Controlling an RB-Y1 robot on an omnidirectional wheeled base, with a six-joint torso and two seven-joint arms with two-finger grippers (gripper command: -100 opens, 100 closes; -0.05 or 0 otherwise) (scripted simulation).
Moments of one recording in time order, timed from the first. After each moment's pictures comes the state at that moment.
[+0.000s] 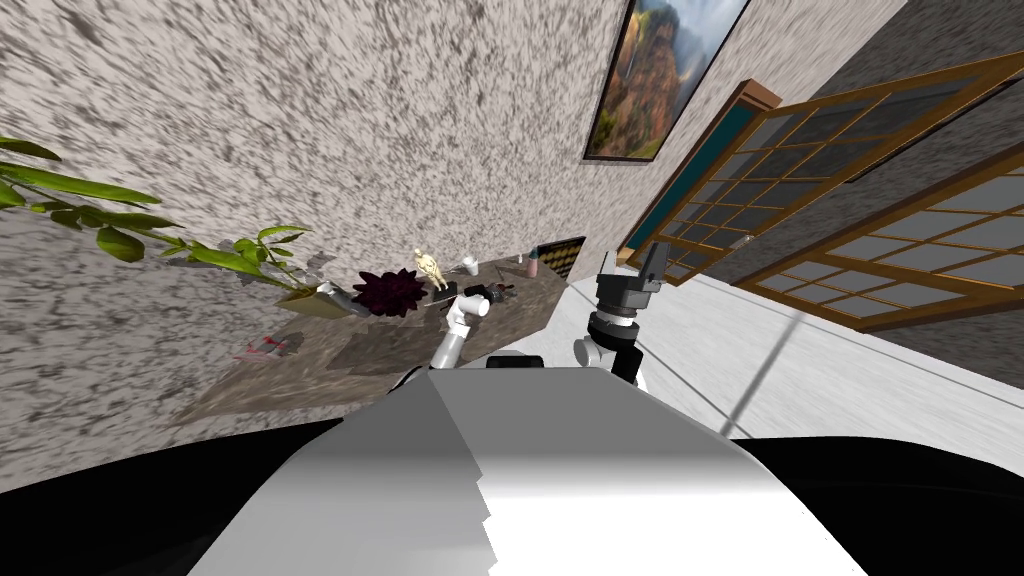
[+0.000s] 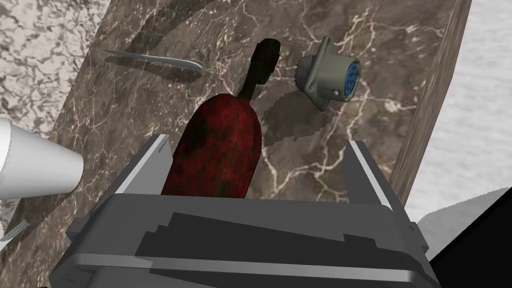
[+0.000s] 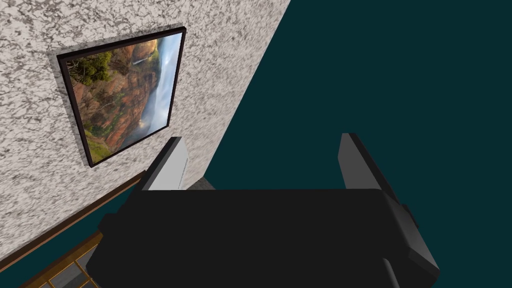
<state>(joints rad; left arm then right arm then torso) -0.23 0.12 -0.22 -1.72 0.29 0.91 0.85 0.47 -0.03 0.07 -2.36 -0.08 -0.63 0.12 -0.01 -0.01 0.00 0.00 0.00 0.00</state>
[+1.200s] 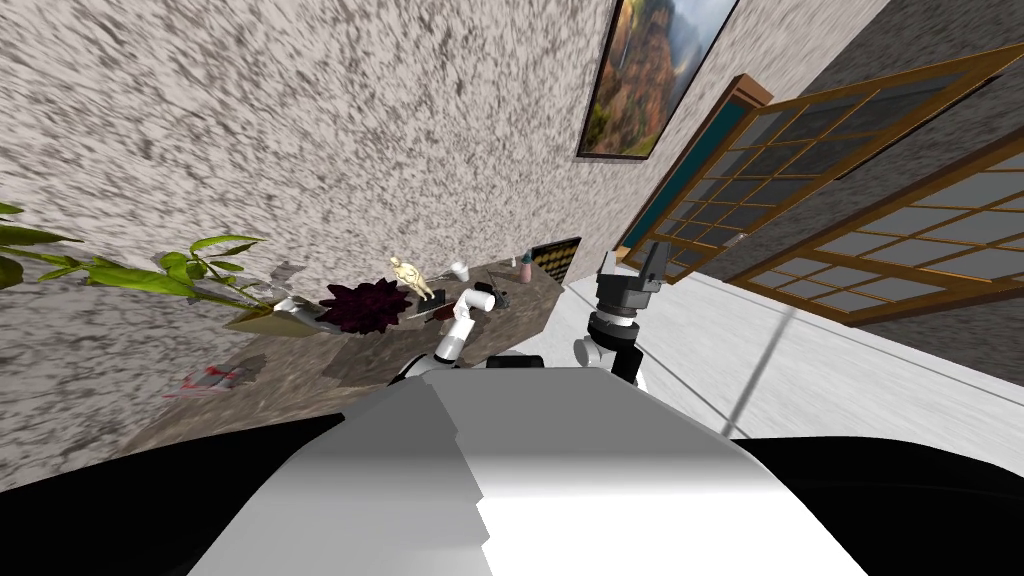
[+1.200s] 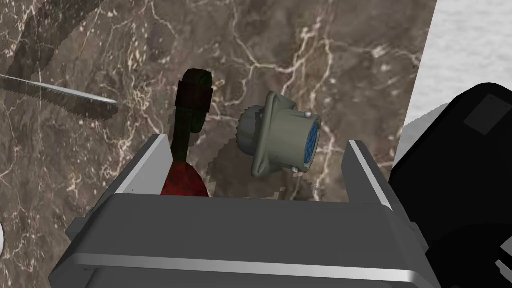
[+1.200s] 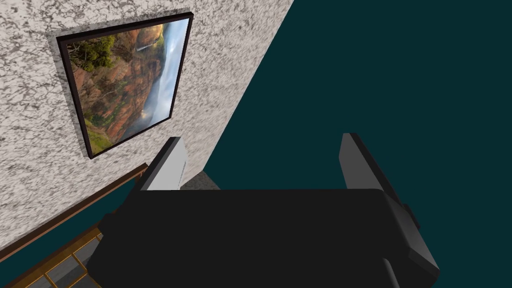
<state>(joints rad) -0.34 0.13 -0.28 -1.61 0.29 1.17 0.90 0.47 -0.03 0.07 -2.36 -0.08 -0.63 0.12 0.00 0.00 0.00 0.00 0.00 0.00</state>
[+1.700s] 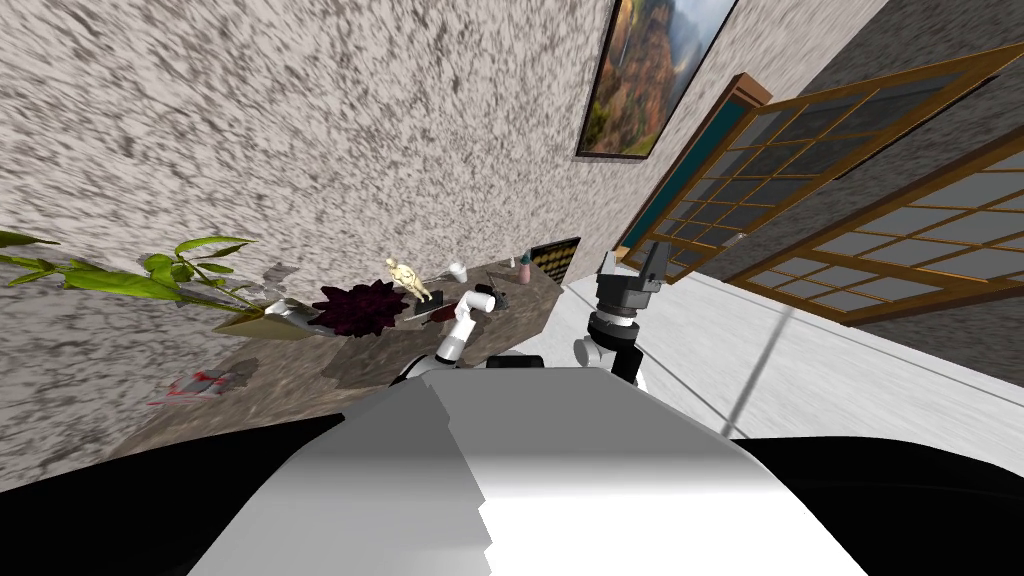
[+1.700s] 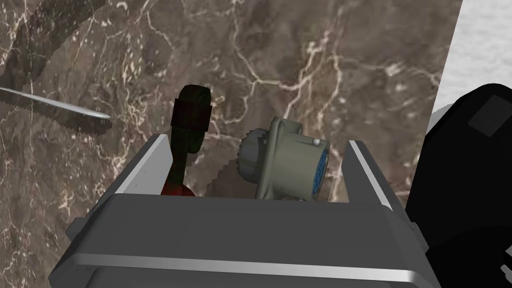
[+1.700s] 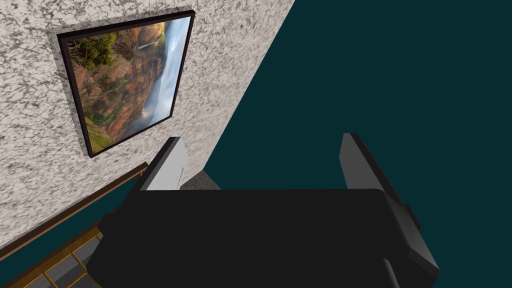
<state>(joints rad) -0.33 0.12 -0.26 -1.56 0.29 1.12 0.87 0.47 -0.03 0.07 -2.36 -0.08 -0.63 0.12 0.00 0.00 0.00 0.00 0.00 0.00</state>
